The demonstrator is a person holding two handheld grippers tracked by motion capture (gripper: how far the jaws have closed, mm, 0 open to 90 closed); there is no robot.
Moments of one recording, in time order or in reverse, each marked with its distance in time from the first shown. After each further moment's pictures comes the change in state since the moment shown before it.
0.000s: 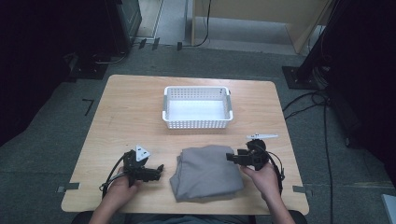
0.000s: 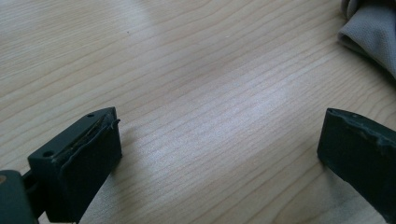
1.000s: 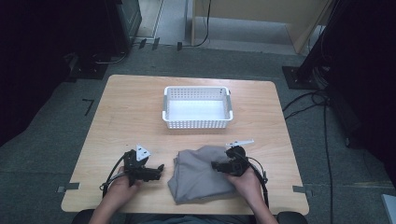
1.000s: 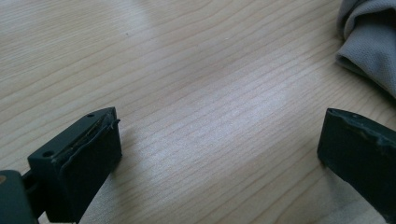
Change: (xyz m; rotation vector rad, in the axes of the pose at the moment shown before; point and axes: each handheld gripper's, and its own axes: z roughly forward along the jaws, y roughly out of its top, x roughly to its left) left arm 0.000 0.001 0.001 -0.004 0.000 -0.001; right arm 0.037 -0.014 0.047 0.099 -0.031 -0.063
